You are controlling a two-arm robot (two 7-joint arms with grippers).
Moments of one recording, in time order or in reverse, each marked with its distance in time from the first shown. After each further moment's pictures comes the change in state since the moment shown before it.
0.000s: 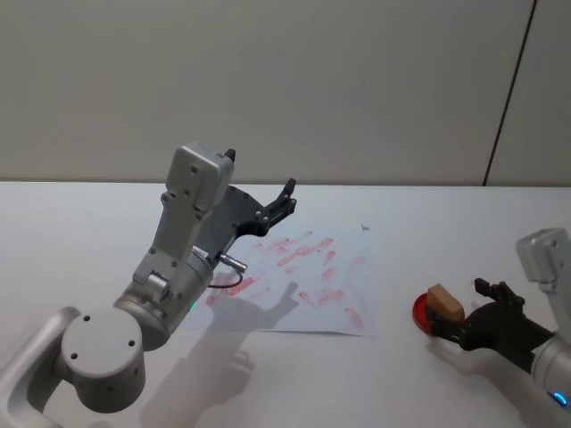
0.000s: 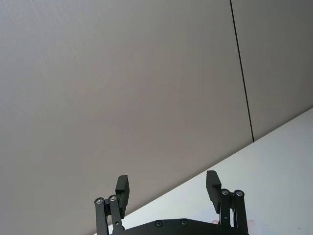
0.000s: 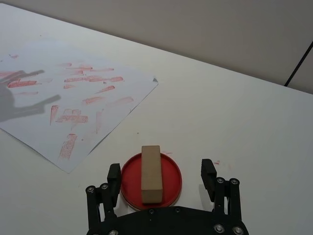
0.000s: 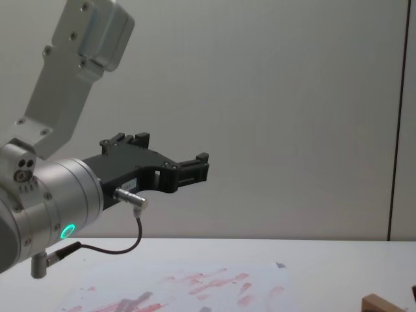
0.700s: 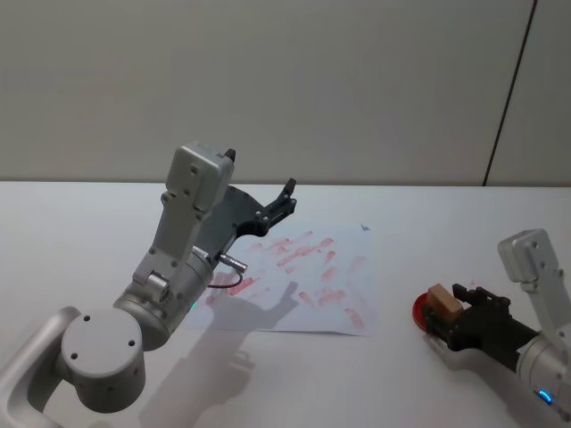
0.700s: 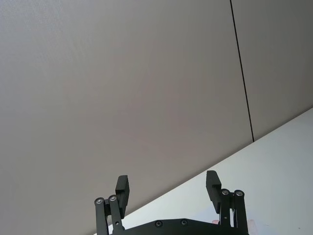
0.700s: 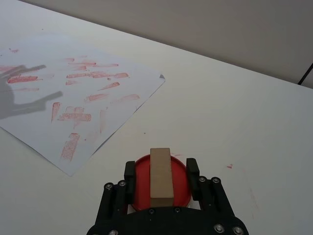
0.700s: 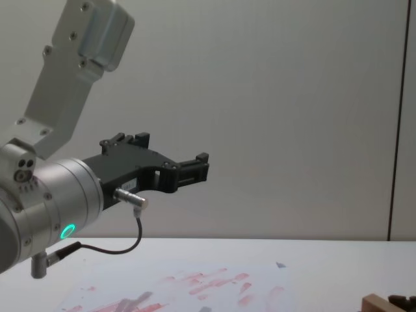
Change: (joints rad) left arm 0.000 0.000 0.000 0.000 0.000 0.000 0.000; right arm 0.036 -0.033 -0.020 0.050 -0.035 0.003 0.014
